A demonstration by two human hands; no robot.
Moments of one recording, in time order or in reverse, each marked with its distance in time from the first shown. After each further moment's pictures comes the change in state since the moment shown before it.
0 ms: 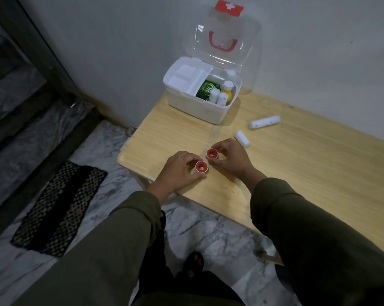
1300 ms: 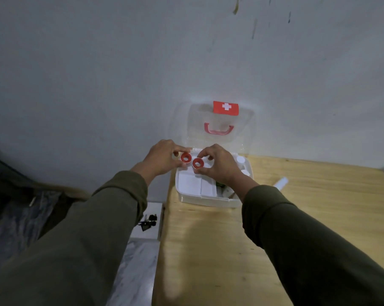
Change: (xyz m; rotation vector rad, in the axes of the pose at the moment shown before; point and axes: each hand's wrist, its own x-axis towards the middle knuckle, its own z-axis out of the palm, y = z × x) left_hand 0.288 -0.020 -0.199 0.263 -0.236 0.253; right_hand 0.209 -0.116 -0.060 0.003 0.262 0.151
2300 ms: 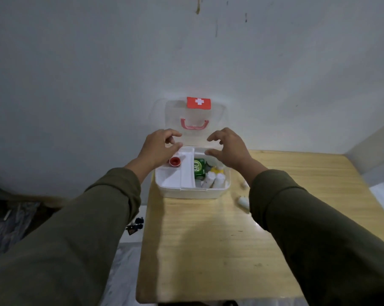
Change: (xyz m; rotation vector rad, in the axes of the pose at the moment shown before) left_hand -0.008 0.054 0.006 -0.229 0.186 0.049; right_hand -0.031 0.028 -0.071 -0.160 0.143 0.067
